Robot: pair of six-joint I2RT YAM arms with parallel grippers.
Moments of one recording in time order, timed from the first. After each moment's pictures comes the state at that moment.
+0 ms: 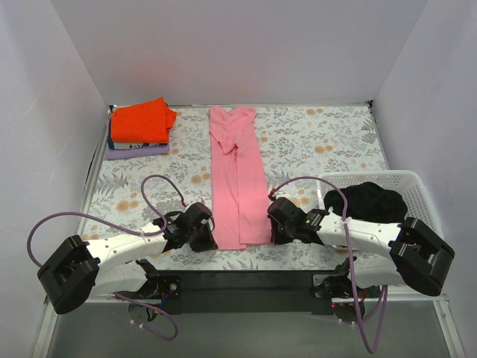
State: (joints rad) left arm -0.86 1.13 0.45 -0.36 0.00 -1.07; right arm 0.98 1.27 0.57 -0.35 0.10 0.69
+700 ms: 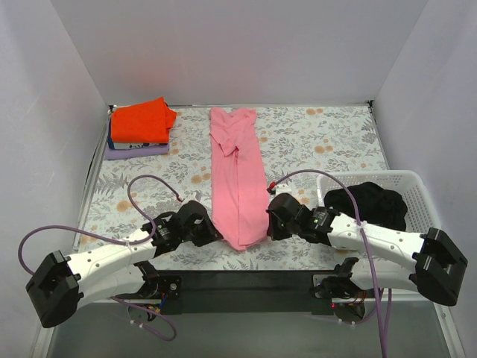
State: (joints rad) left arm -0.88 0.97 0.43 -0.33 -0.02 -1.15; right arm 1.03 1.13 0.63 -0.44 0.12 0.68
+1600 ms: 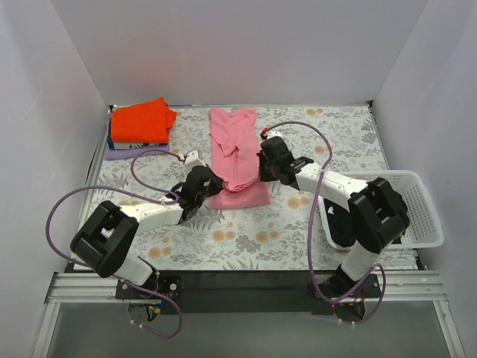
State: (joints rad) left arm -0.65 1.44 0.61 0.31 -0.31 -0.83; right arm 0.68 1.64 1.09 -0.23 0.15 0.43
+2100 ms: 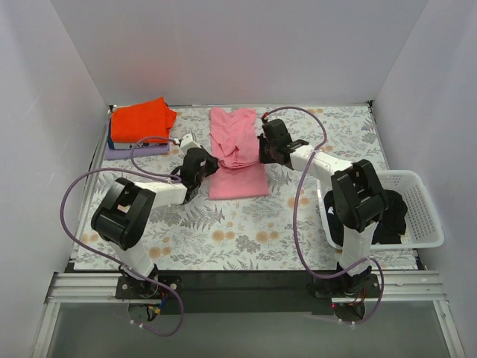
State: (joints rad) left arm -0.49 1.70 0.78 0.50 -0.27 -0.77; right arm 0.56 1.89 1.34 -0.21 0.09 0.36
